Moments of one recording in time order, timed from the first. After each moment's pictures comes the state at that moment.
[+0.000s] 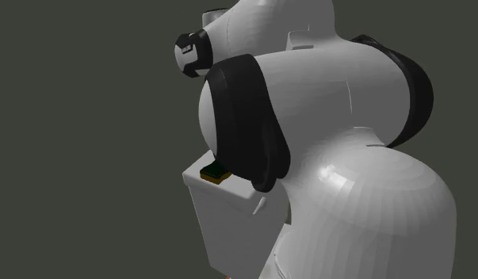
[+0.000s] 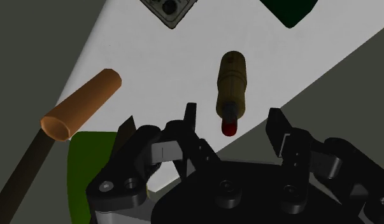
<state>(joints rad) -0.12 0.14 -0.08 -1.60 -0.13 1.87 0.15</state>
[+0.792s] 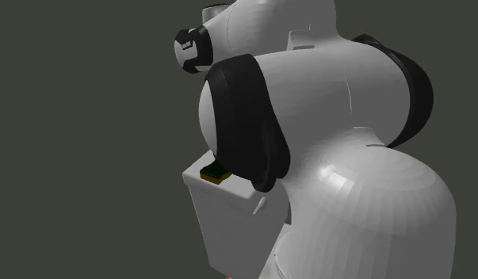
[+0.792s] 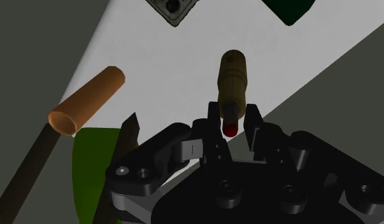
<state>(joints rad) -0.12 0.14 -0.08 -1.58 -0.13 1.85 0.14</state>
